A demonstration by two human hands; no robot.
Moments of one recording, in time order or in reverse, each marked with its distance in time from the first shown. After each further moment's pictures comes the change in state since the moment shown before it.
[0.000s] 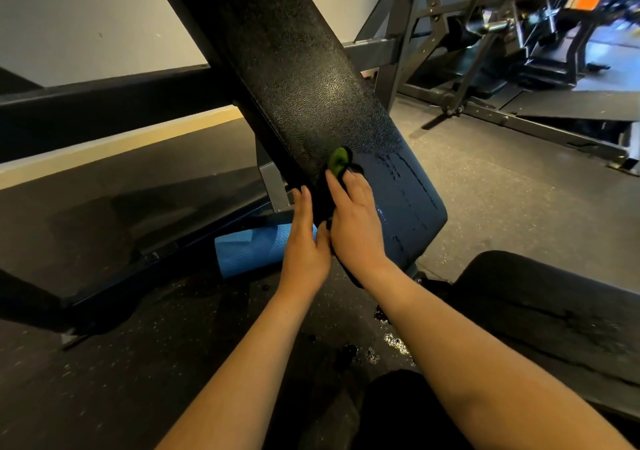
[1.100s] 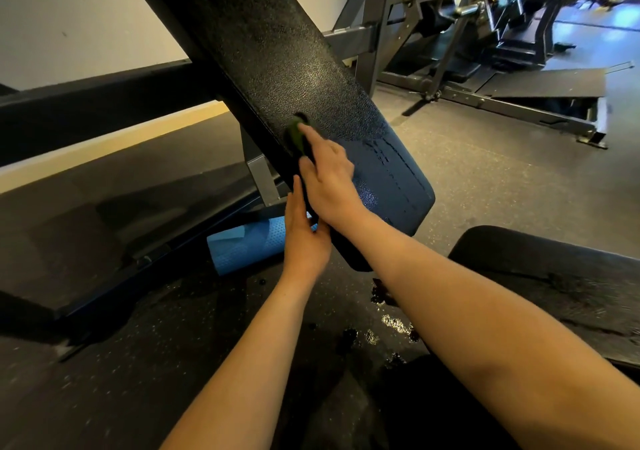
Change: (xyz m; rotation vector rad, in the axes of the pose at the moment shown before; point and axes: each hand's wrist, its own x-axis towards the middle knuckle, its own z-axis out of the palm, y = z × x) left_hand -0.001 0.011 -0.002 -0.117 0.007 -0.134; right_hand 0.045 -0.038 -0.016 0.306 -0.047 0.105
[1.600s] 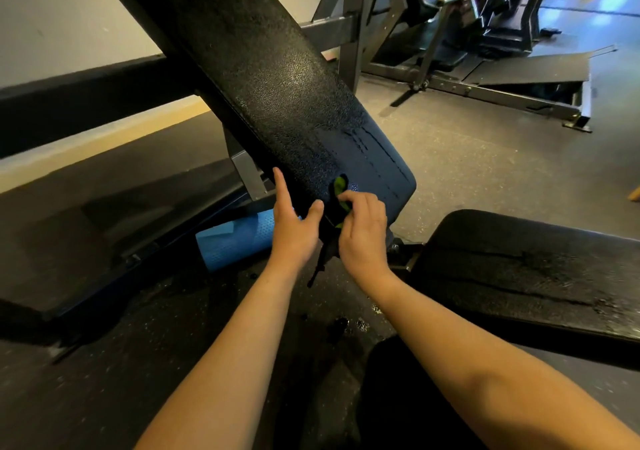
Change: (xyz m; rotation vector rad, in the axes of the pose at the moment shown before) left_hand -0.012 0.014 0.010 -0.041 -0.033 -0.064; right_hand -0.112 0.059 -0.021 -0.122 0.225 0.161
